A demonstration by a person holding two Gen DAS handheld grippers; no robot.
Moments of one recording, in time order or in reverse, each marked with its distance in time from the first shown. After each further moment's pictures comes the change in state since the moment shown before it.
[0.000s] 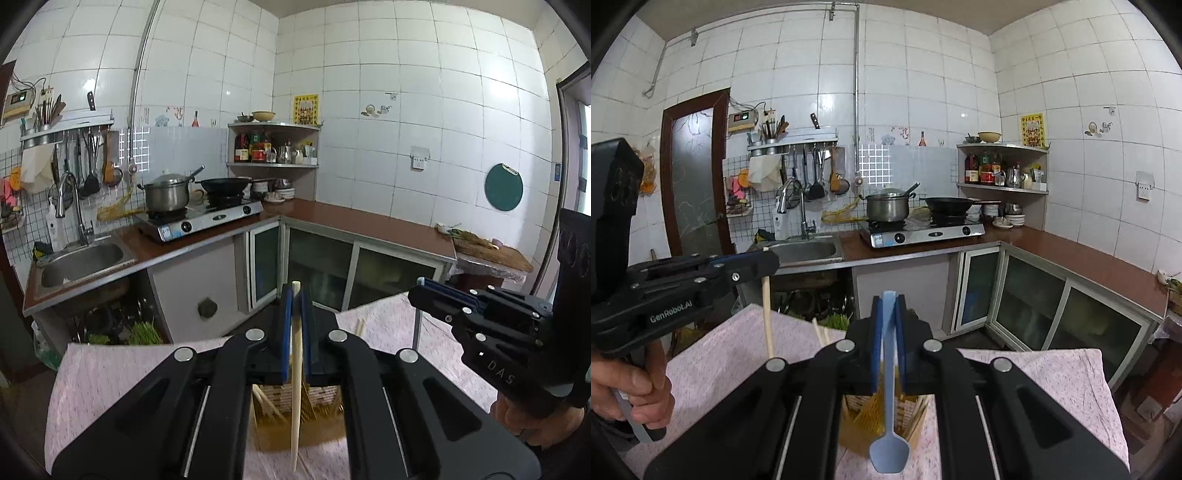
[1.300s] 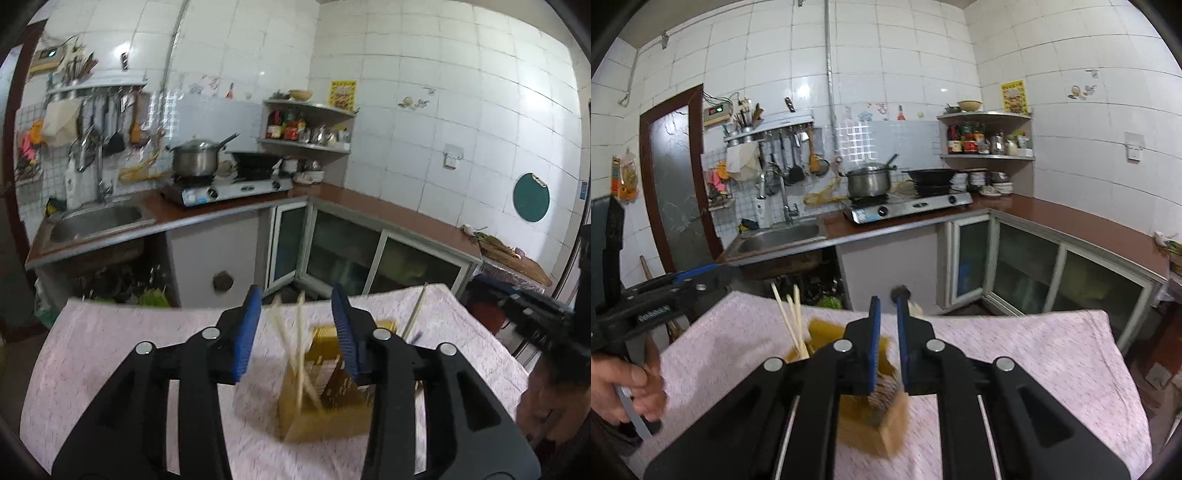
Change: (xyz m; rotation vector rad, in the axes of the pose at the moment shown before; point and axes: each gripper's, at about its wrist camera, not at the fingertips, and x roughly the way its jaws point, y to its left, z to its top) left arm 0.031 0.053 -0.072 -0.133 0.062 0.081; right arm 0.019 -0.036 -0.057 0.090 0.091 -0.050
